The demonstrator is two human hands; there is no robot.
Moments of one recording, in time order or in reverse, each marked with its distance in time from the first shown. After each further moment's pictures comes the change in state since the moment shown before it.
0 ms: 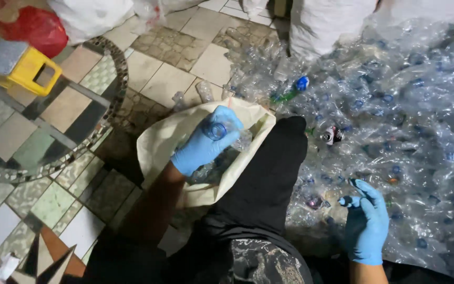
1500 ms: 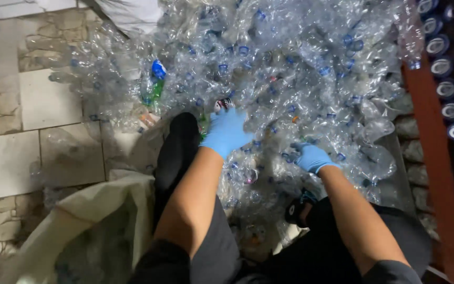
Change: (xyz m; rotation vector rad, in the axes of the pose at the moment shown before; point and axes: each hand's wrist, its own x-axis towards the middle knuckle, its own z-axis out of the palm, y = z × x) left_hand 0.202 -0.094 0.363 0.511 -0.744 0.087; right_hand 0.160 0.142 -0.216 -1.467 -0.262 0.599
